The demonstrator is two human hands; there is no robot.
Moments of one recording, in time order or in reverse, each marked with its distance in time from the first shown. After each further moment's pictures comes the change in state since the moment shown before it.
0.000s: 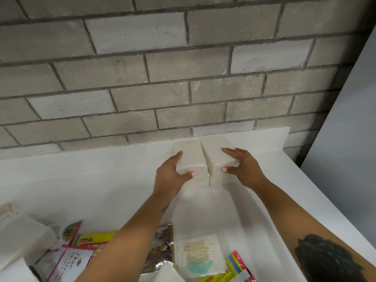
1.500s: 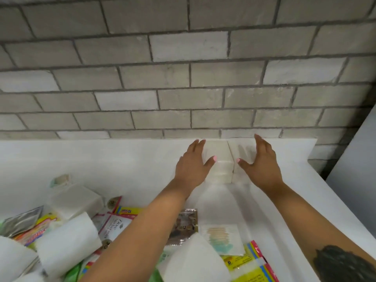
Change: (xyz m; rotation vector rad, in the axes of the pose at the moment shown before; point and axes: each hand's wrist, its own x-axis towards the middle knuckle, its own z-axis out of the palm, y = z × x) left_hand -0.032 0.041 -0.043 0.463 0.012 0.124; right_hand -0.043 -0.070 0.008 -0.207 0.244 -0.150
